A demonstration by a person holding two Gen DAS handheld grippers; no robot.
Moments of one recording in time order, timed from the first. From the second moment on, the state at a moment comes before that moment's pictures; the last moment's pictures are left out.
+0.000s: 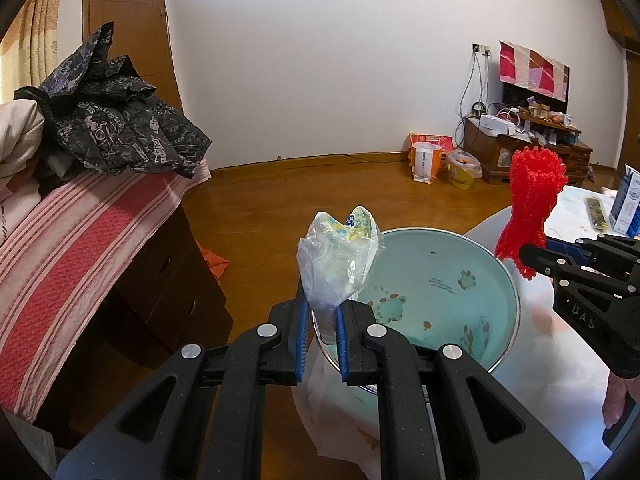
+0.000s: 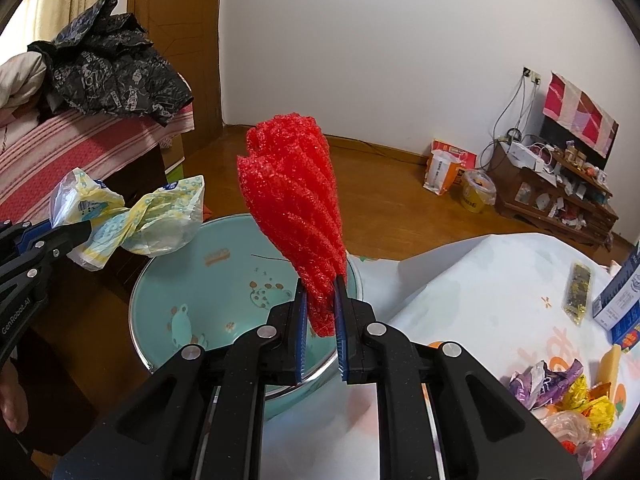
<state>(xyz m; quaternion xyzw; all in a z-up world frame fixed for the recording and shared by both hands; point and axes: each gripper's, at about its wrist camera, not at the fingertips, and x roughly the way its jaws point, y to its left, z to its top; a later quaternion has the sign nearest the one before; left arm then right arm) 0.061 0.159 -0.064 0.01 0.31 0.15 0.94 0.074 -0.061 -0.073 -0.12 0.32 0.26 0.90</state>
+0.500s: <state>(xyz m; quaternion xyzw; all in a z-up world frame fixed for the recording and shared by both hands) 0.063 0.142 -0.072 0.03 0.32 0.12 0.94 0.073 -0.052 -0.082 -0.13 0.34 0.28 0.89</state>
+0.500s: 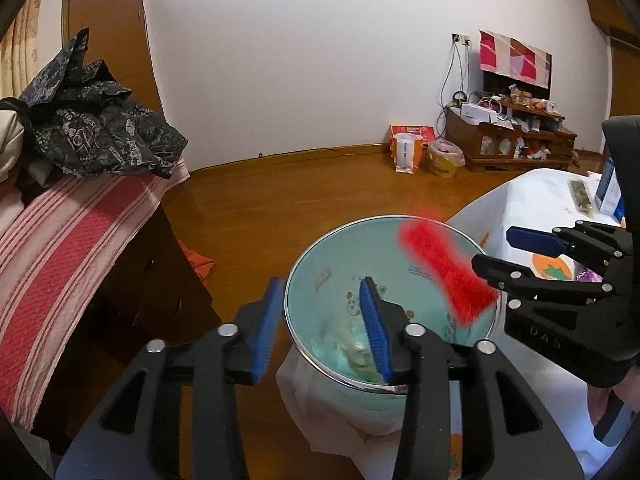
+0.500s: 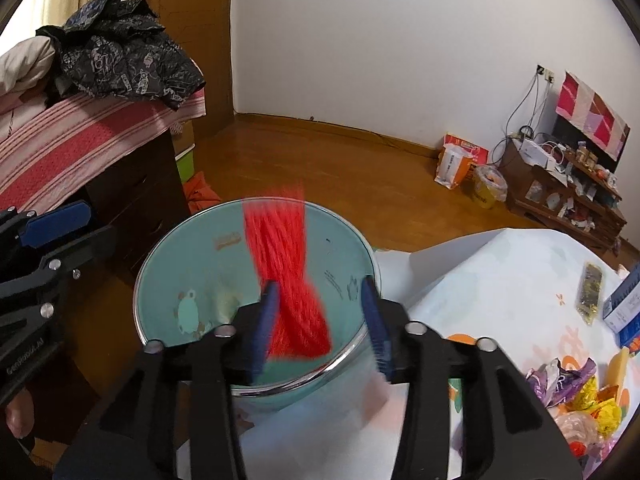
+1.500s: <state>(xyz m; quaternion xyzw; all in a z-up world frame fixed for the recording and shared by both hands) 0.054 0.078 -0.074 0.05 0.33 0.05 0.94 0.027 -0.141 -0.029 -0.09 0.30 0.19 0.93</state>
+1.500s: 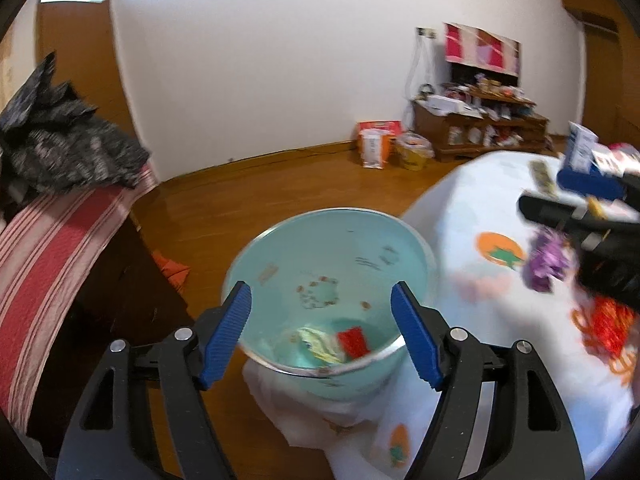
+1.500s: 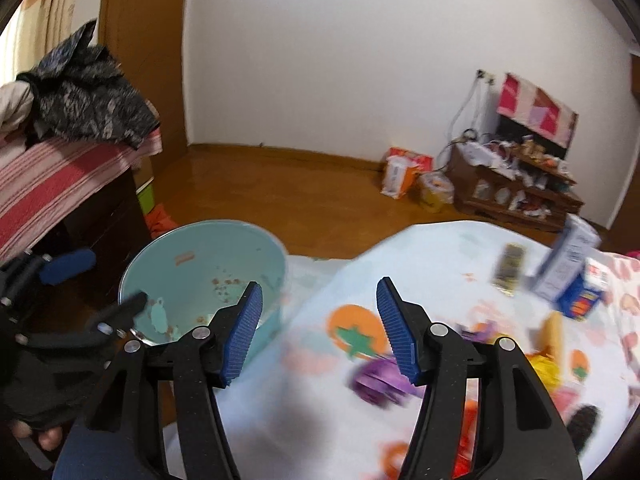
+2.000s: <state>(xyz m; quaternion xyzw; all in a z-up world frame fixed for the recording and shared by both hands) 0.040 -0.048 -0.084 0.10 0.31 -0.08 0.94 -0.055 -0.350 -0.041 -0.05 0.30 0.00 0.95</state>
